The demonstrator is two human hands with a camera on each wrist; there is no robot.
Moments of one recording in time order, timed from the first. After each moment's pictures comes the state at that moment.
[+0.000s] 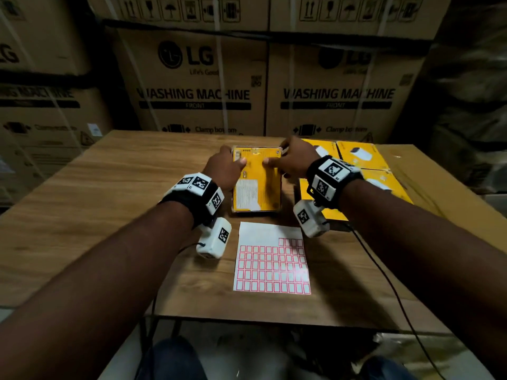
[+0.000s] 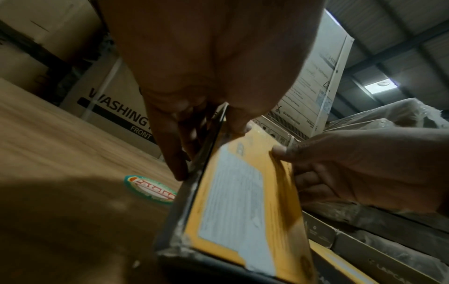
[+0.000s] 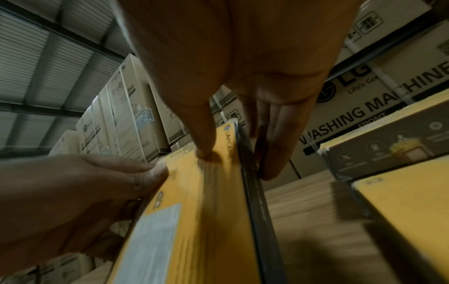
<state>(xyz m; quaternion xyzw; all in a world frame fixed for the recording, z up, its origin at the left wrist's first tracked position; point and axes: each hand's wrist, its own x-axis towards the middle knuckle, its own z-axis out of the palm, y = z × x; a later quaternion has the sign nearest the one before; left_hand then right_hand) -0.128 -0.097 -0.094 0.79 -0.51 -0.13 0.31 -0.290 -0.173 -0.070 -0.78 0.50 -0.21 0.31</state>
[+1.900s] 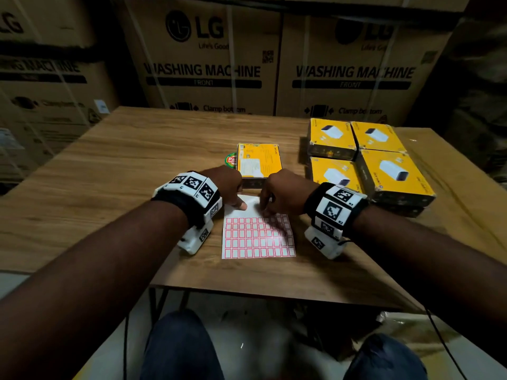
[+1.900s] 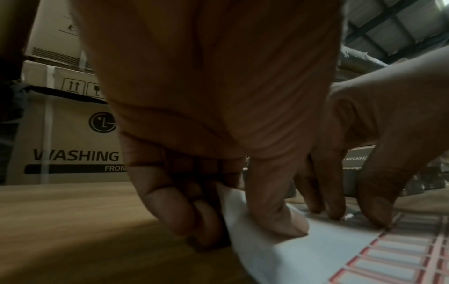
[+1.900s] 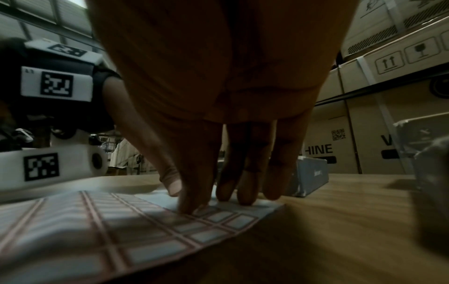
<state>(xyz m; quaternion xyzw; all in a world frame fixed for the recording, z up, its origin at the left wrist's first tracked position) -0.118 -0.058 -0.127 0.74 -0.65 -0.09 -0.11 -0.287 -0.103 -0.120 -0.96 0.25 0.04 0.11</state>
